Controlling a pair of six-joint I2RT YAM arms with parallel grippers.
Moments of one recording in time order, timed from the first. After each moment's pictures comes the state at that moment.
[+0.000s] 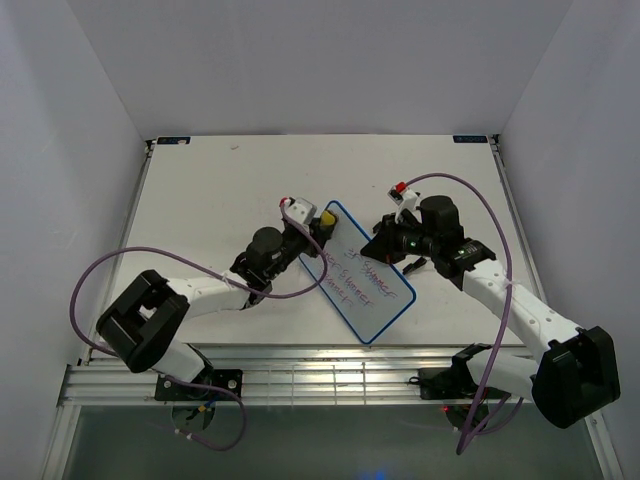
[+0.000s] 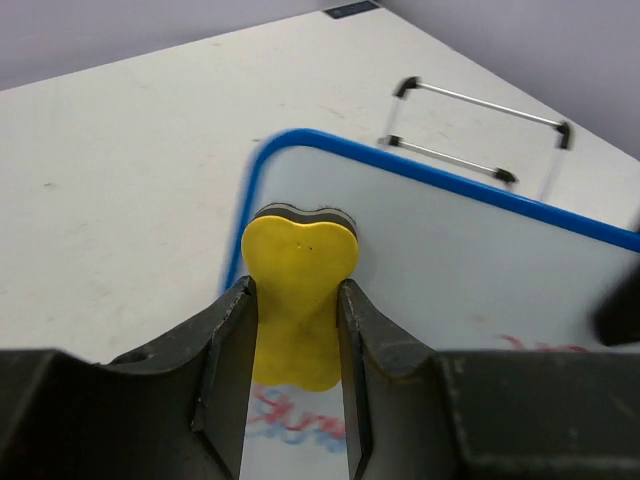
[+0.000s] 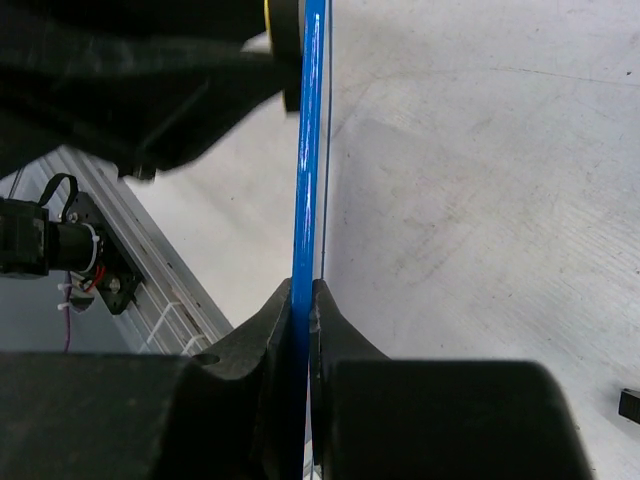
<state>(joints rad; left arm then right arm) -0.76 1.48 0.60 0.86 -0.03 -0.10 0.47 1.13 0.79 -0.18 -0.55 0.33</state>
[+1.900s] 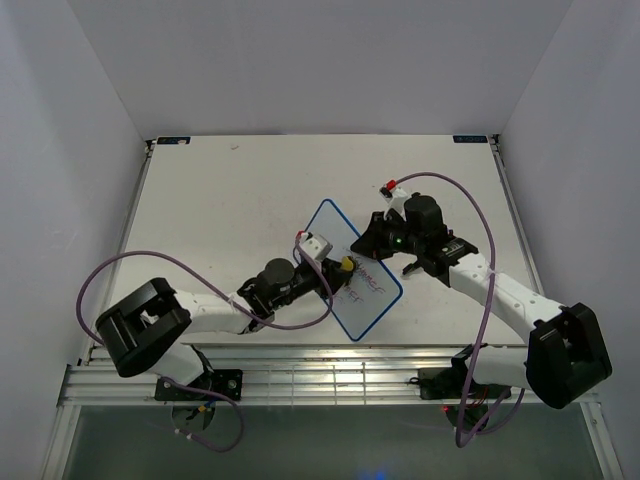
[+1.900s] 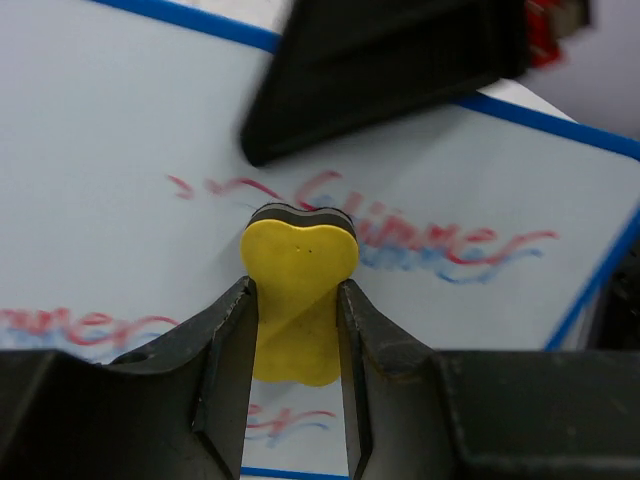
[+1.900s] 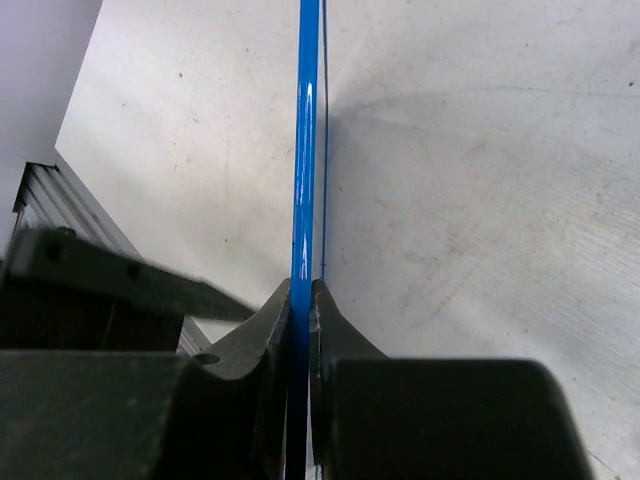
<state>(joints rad) -0.92 1.46 0.47 0.87 0.05 -0.24 0.54 1.24 0.79 -0.07 -0.43 0.45</state>
